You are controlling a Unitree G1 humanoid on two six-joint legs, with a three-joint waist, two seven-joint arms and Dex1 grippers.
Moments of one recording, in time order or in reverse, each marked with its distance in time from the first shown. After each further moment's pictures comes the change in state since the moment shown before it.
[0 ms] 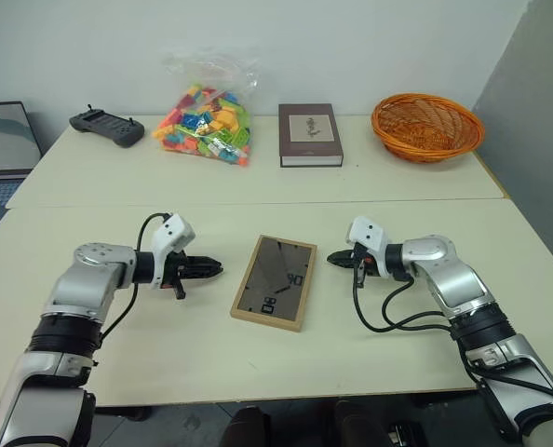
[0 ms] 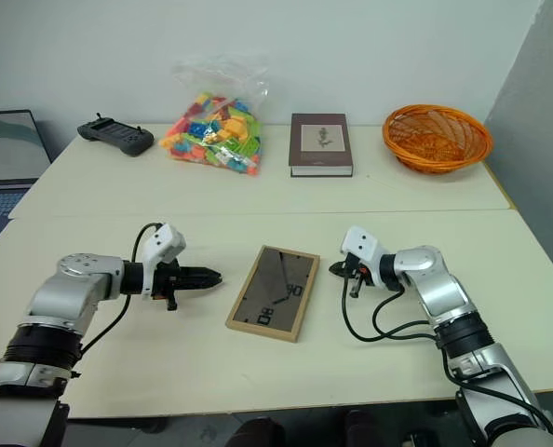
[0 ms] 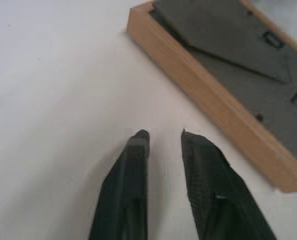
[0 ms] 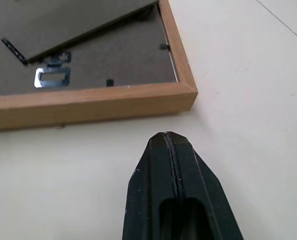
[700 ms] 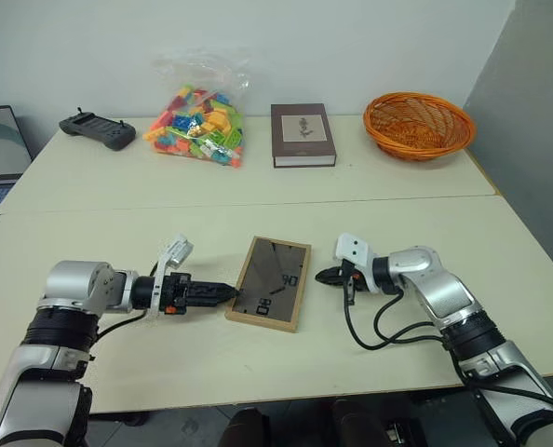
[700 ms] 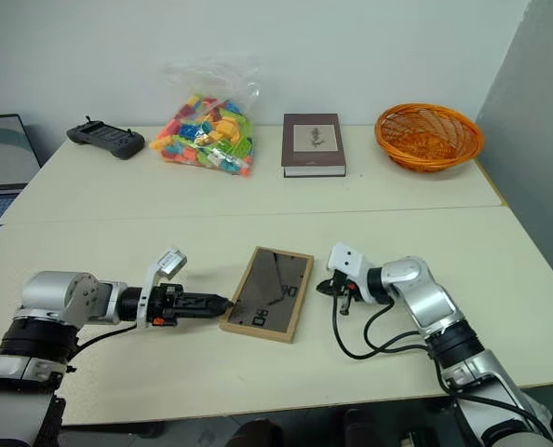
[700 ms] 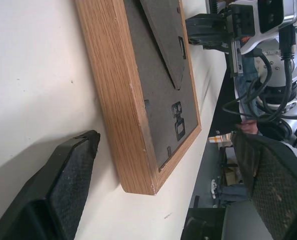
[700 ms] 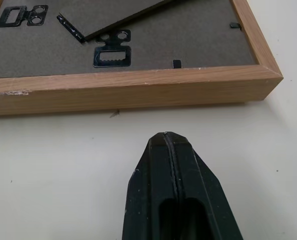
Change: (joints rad) left arm -0.010 0.017 -0.061 0.011 -0.292 0.673 -0.066; right arm 0.025 0.034 0.084 -0.023 -0.013 0.009 0.039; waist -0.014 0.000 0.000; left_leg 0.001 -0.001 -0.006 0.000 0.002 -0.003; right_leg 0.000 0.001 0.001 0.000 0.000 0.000
